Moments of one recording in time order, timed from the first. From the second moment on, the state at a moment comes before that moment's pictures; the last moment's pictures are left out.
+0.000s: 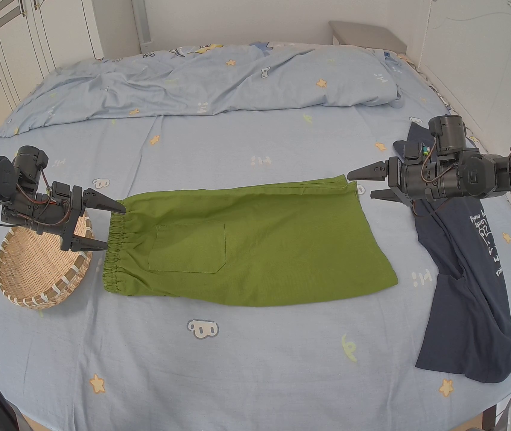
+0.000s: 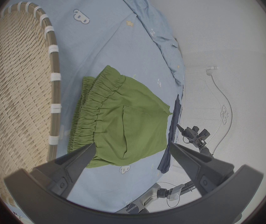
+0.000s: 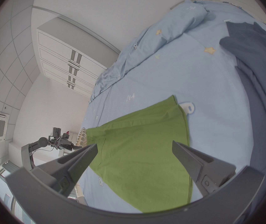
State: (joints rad) left arm 0.19 1.99 -1.49 0.50 -0.89 -0.33; right arm 0.15 2.11 -1.59 0.03 0.65 0.35
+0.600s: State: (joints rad) left arm 0.09 1.98 -1.23 -0.24 -0.71 -0.44; right arm 0.13 1.83 -1.06 -0.22 0.70 0.36
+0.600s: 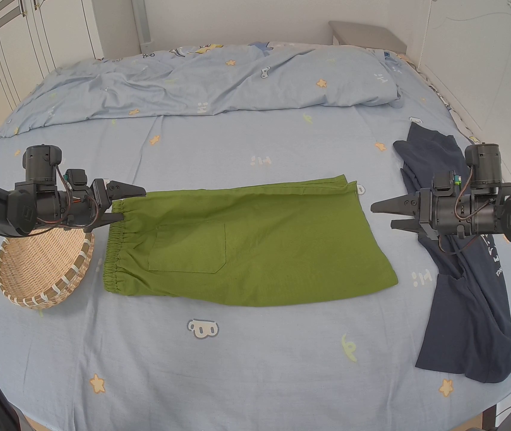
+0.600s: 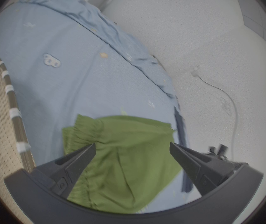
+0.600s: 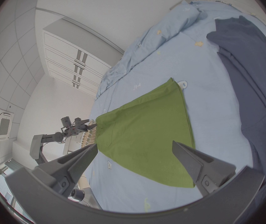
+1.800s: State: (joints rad) left arm 0.04 1.87 -0.70 -0.88 -0.48 -0.61; right arm 0.14 1.63 -0.90 -0.30 0.71 0.37
